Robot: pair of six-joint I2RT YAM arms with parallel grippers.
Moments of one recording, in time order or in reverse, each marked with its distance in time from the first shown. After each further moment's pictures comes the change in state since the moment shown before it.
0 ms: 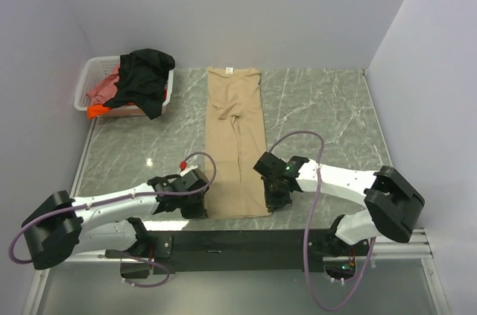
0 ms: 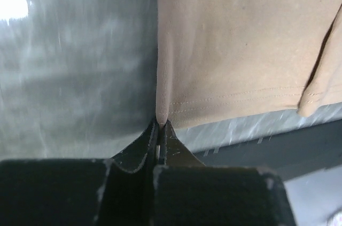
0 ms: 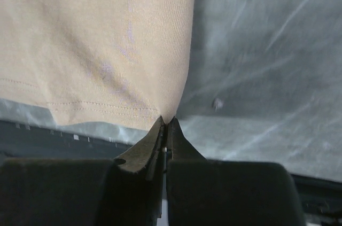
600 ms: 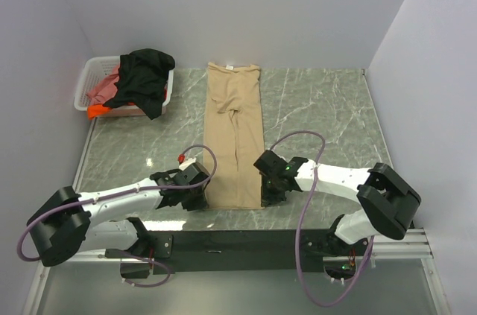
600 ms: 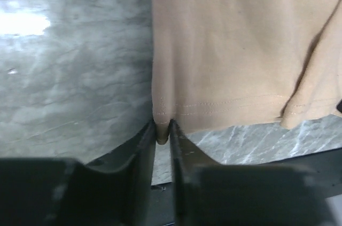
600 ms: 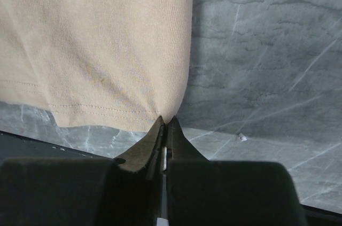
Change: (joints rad) left arm 0.043 0.028 0.019 0.015 -0.073 0.010; right arm -0.024 0.016 -0.045 0.159 -0.014 0.069
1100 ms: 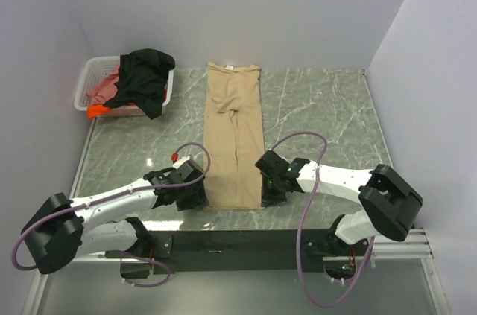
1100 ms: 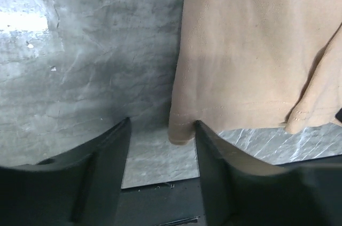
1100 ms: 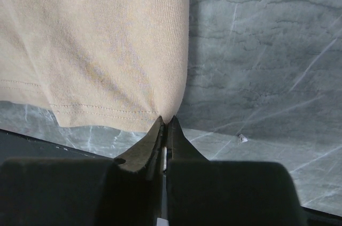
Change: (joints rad) left arm 0.054 -0.056 -0.005 -0.056 -0.002 0.009; right arm -0.007 -0.013 -0.023 0.027 -0.009 0.012
